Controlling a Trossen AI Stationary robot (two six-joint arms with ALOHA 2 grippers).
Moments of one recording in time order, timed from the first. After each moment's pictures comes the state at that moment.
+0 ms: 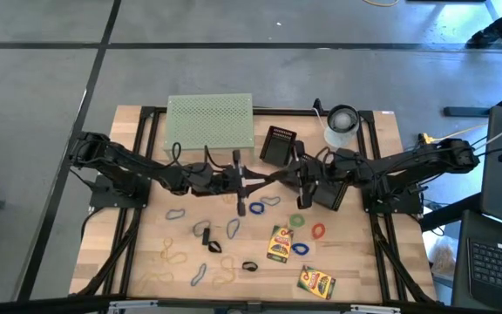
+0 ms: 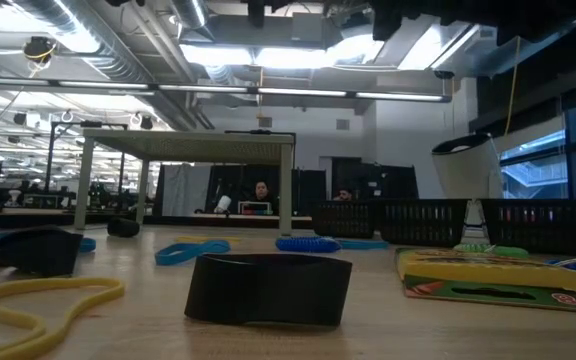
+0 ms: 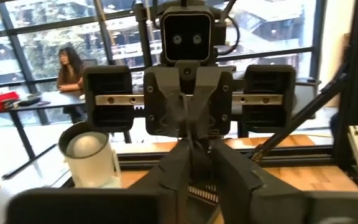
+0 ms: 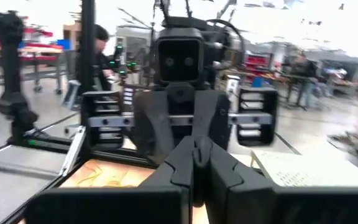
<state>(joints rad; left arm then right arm) -0.18 1.52 0.90 0.67 -0.33 0.12 0.09 1.26 0.63 0.74 -0.03 -0.08</state>
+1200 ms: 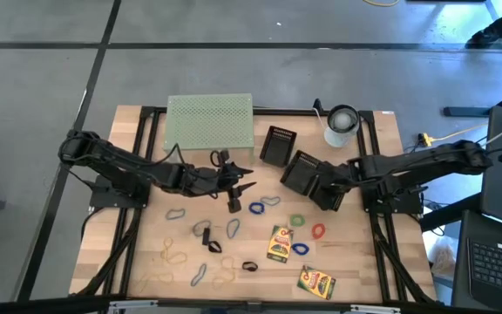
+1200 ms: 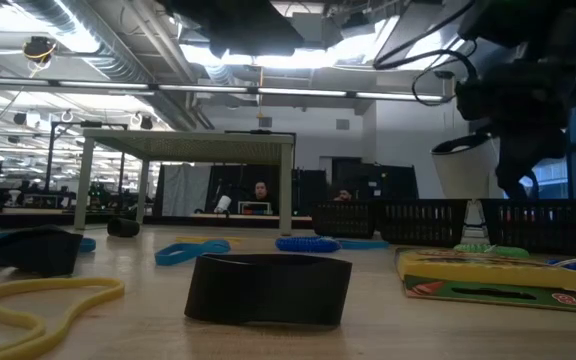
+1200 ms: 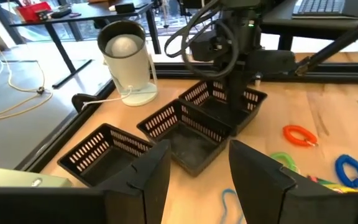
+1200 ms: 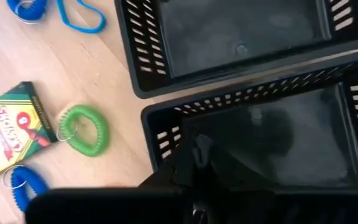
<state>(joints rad) -0.19 1.42 0.90 0.17 -0.50 -0.05 0.09 1.09 0.63 -0.74 0.06 0.83</state>
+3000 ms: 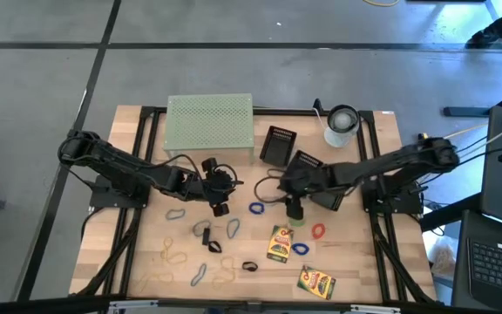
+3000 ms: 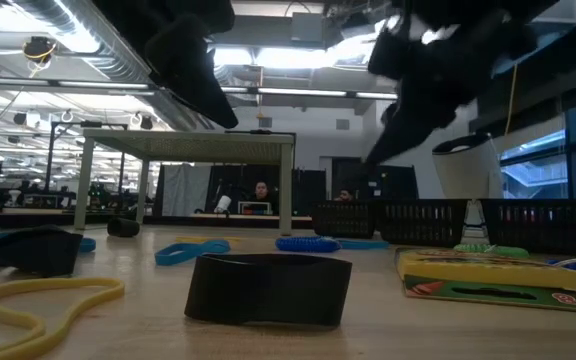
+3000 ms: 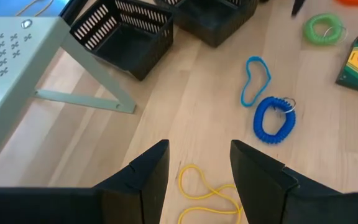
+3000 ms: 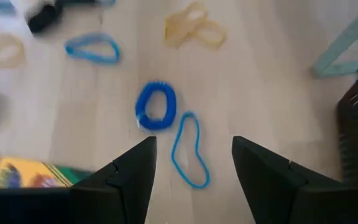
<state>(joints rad) -0.22 1.42 0.90 -0.34 -0.53 -0.28 0.13 1.48 0.79 -0.15 0.09 0.17</state>
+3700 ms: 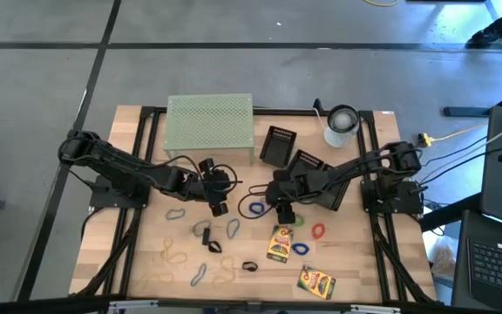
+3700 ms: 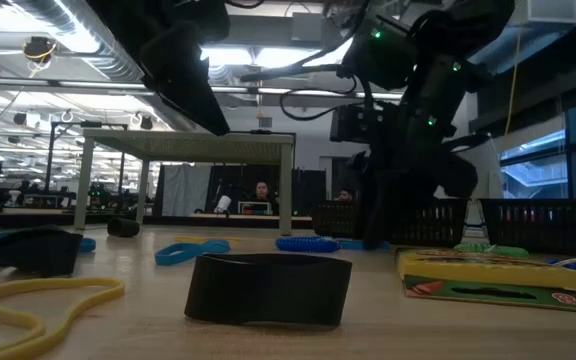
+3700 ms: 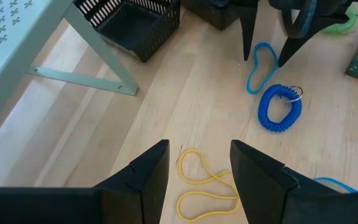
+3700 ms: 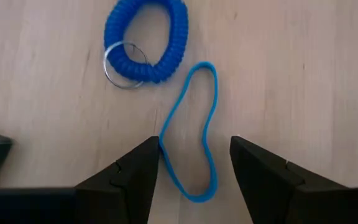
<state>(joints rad) -0.22 1.42 0.90 -0.40 -0.53 -0.36 0.13 1.82 0.96 -0.26 0.11 -0.03</state>
